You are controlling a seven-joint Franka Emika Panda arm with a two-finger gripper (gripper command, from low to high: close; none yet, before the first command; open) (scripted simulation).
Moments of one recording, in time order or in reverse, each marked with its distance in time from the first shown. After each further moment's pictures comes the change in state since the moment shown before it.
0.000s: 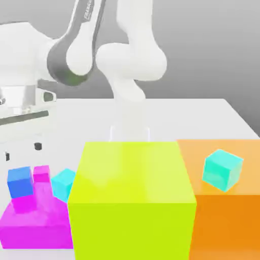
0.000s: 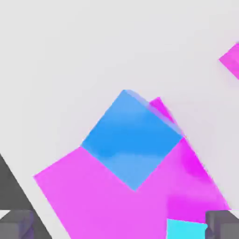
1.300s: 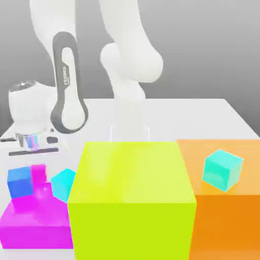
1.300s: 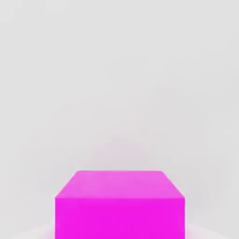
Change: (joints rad) arm -0.235 0.321 0.007 -0.078 -0.154 0.282 0.513
